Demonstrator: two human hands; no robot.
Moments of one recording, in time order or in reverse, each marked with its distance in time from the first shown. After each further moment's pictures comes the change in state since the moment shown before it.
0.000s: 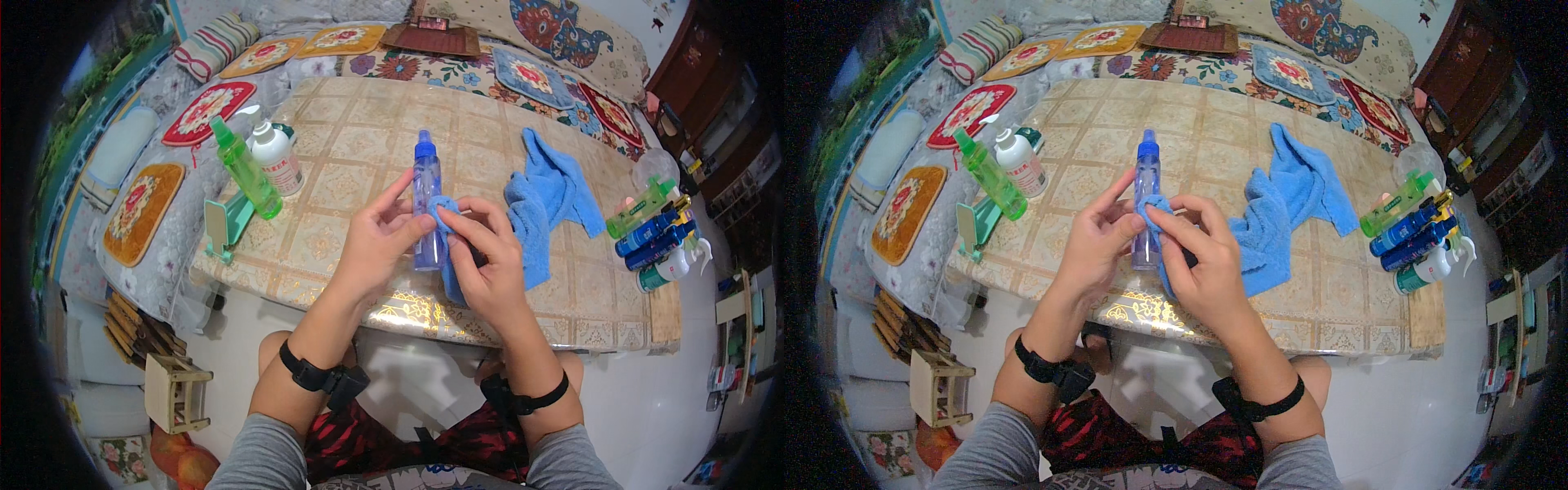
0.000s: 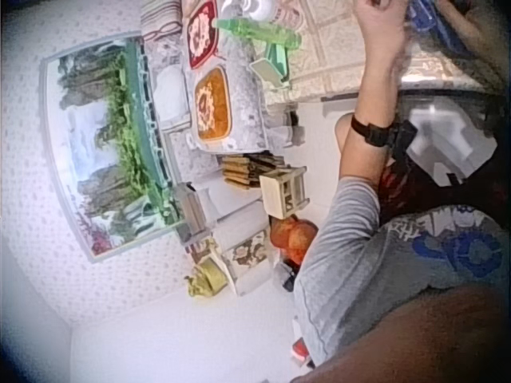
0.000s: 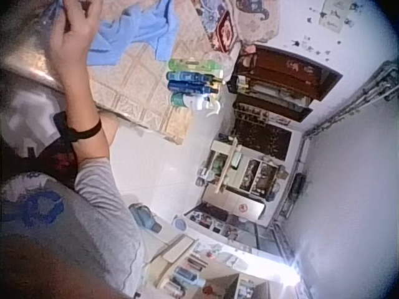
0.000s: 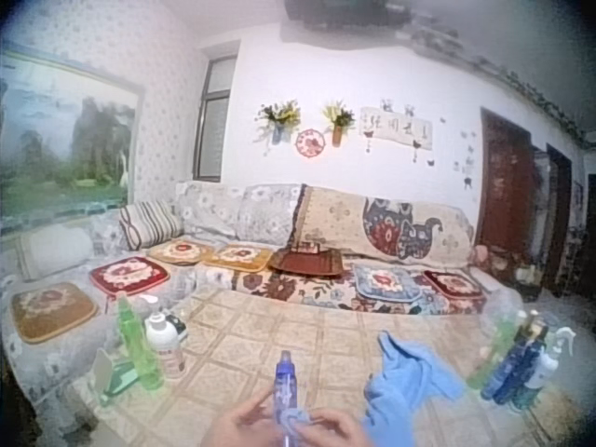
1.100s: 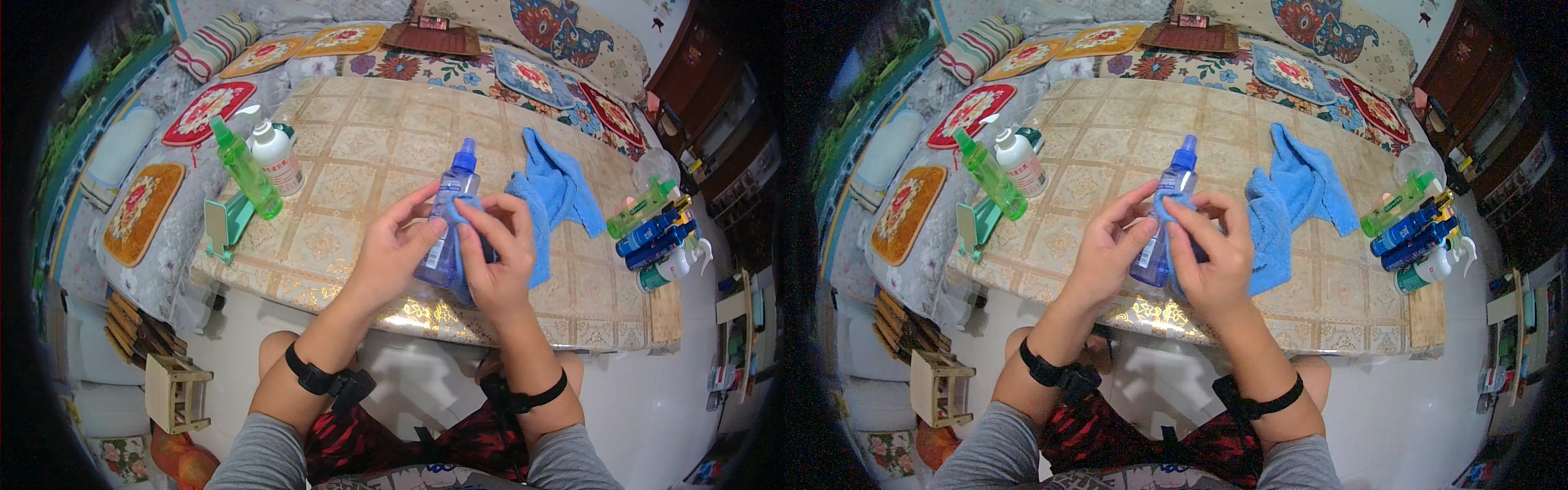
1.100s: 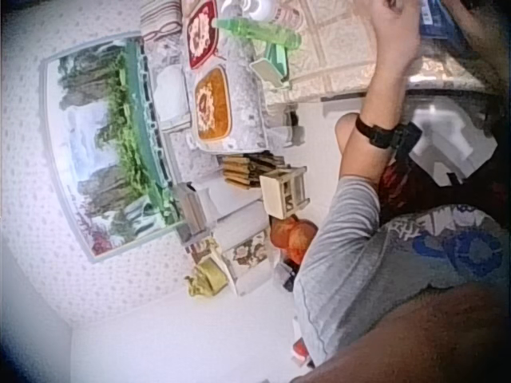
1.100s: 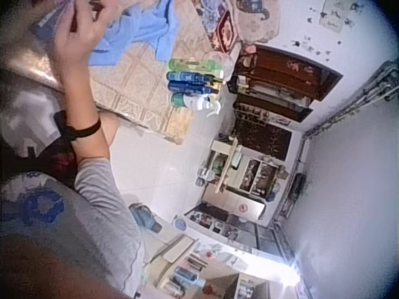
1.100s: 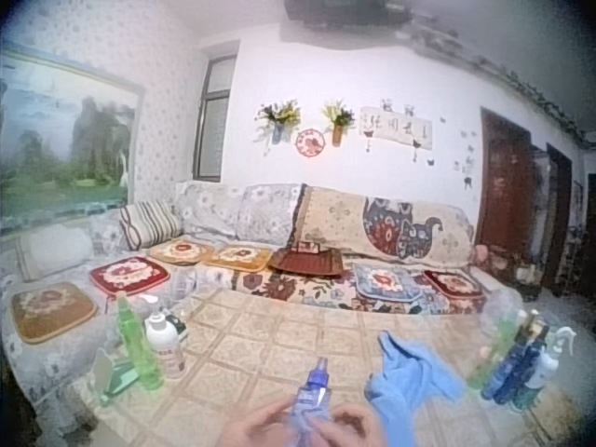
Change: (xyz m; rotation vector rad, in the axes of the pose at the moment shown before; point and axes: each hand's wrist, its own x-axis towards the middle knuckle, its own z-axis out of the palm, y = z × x) left_hand -0.005 -0.007 0.013 0.085 -0.083 0.071; right_hand 0.002 0.008 -0.001 -0.171 0.206 -0.142
